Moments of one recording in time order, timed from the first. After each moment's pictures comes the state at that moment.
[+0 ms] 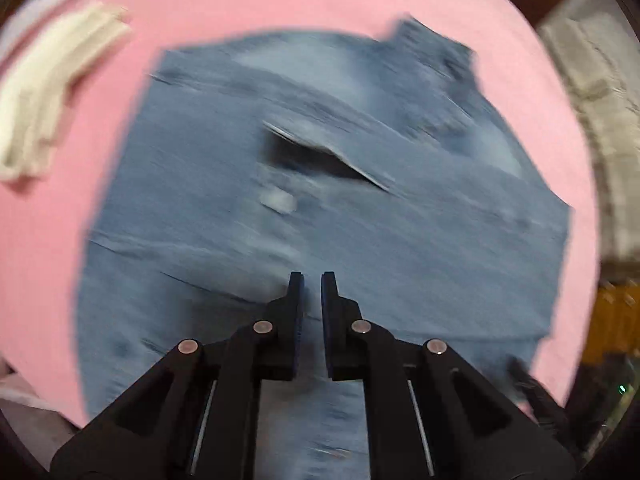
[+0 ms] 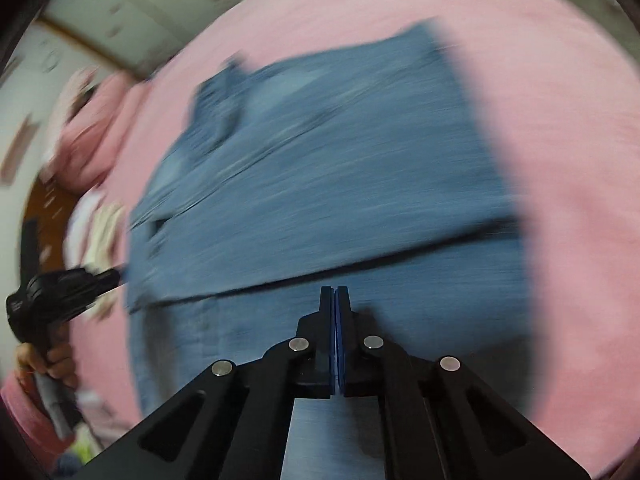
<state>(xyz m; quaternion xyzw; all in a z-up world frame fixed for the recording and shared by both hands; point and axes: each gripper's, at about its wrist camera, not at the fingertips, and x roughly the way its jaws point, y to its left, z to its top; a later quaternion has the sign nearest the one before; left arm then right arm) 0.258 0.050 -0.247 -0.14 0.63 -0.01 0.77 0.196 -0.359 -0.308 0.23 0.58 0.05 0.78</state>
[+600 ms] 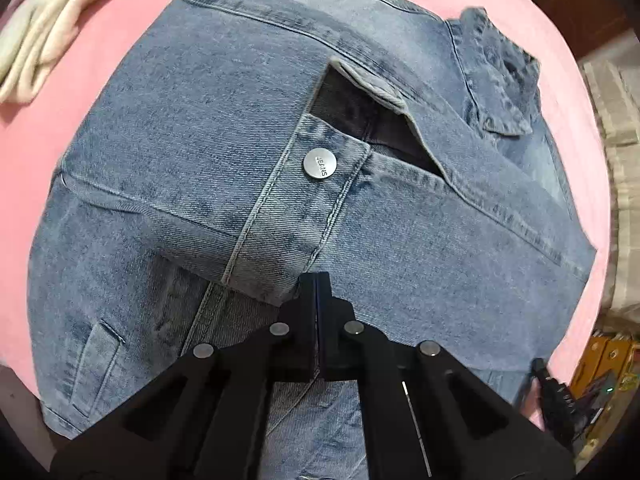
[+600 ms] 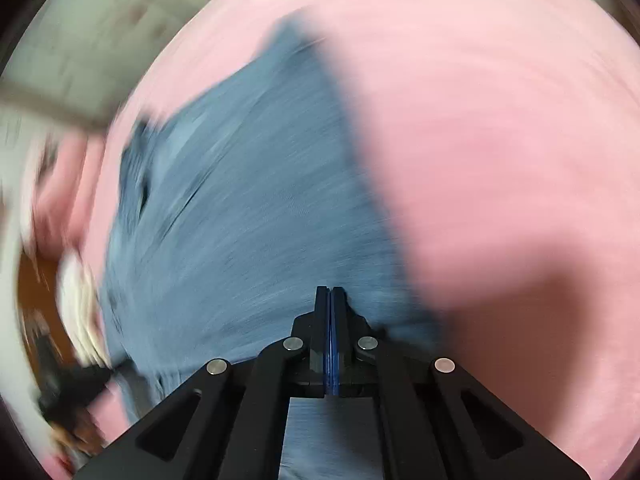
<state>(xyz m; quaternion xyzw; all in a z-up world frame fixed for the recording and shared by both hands) 0.259 0.065 -0.297 -0.19 0.64 0.07 0.74 0.212 -0.456 -0.355 0.32 0.56 -0.07 0.76</state>
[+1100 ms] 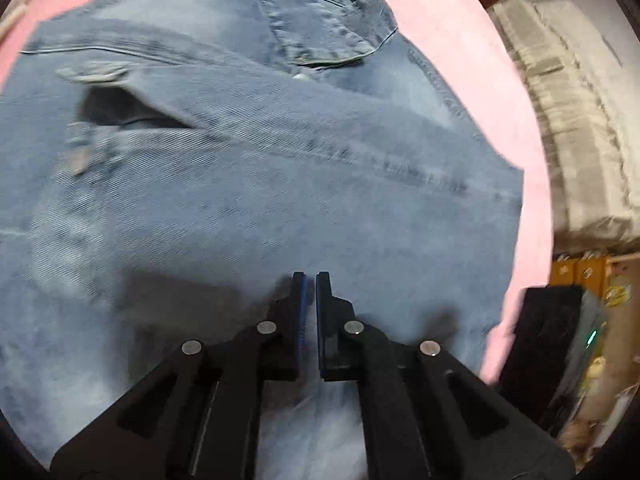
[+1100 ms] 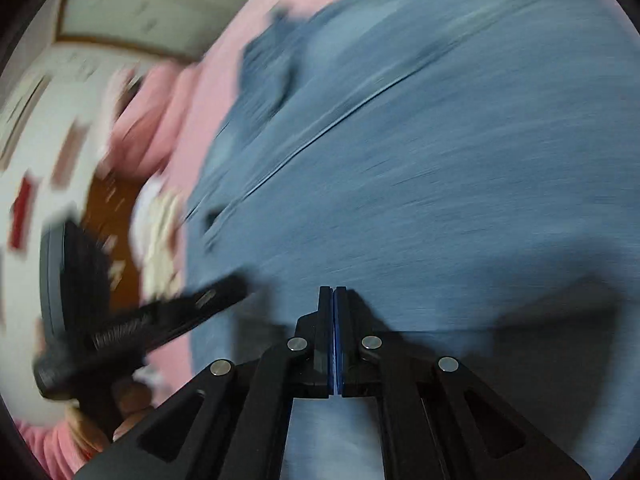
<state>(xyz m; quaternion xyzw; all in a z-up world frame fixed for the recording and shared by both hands) 0.275 -0.044 -0.292 -0.20 0.63 -0.10 0.74 0.264 -0.279 -0.373 0.33 0.59 0.18 0.72</state>
